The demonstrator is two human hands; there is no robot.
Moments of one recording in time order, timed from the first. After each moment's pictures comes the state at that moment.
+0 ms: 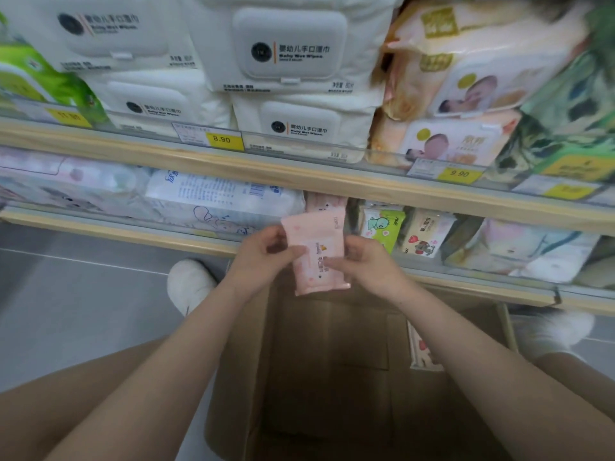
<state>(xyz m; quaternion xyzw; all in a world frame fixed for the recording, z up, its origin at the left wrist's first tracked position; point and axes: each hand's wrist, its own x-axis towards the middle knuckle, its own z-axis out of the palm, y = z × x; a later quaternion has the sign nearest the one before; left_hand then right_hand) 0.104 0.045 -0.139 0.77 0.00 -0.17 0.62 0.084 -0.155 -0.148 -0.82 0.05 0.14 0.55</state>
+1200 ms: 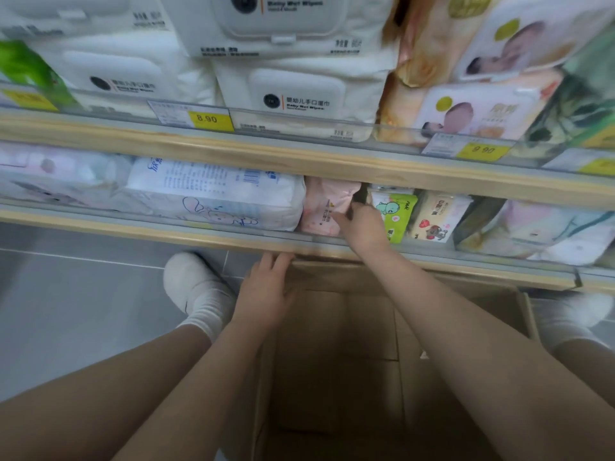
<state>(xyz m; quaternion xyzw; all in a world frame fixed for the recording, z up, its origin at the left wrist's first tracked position) 0.079 0.047 -0.221 0.96 -0.11 -0.14 0.23 0.153 -0.144 -0.200 -0.93 0.18 0.07 0.32</state>
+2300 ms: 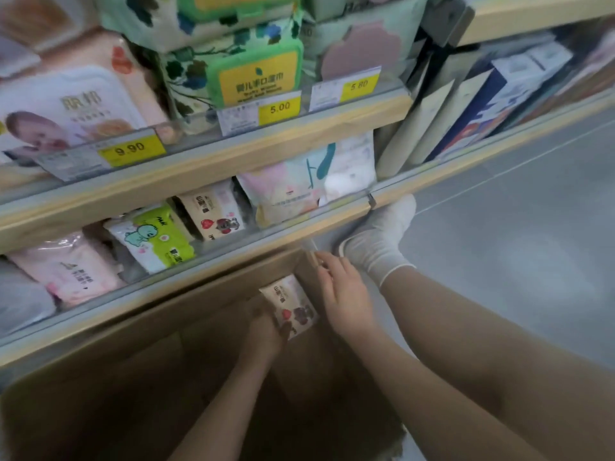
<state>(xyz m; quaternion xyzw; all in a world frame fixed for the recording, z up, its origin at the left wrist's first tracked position) -0.009 -0.213 -0.296 0.87 -0.14 -0.40 0.26 -0.077 -0.347 -0.221 -0.87 0.33 -0.06 0.37</state>
